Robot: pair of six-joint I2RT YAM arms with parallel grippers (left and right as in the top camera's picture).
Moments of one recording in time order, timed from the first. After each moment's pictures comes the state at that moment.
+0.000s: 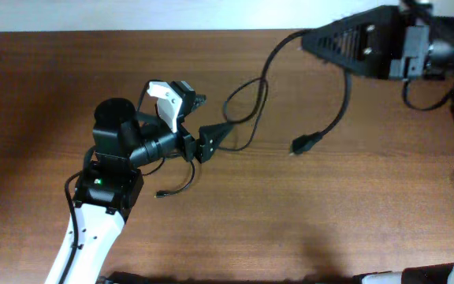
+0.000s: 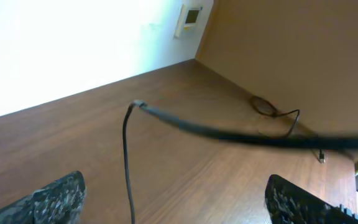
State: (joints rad) left arm -0.19 1.14 0.93 -0.07 0.75 -0.07; right arm 0.12 1.58 2.27 -0.68 -1.41 0.95
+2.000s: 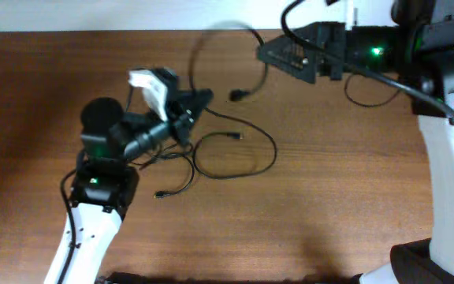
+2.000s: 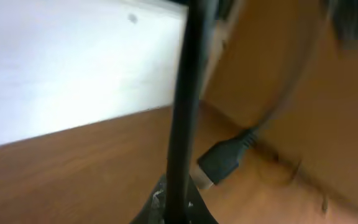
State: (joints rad) left arm -0.15 1.14 0.93 0.12 0.72 -0.27; right arm 0.19 1.71 2.27 -1.13 -1.11 0.29
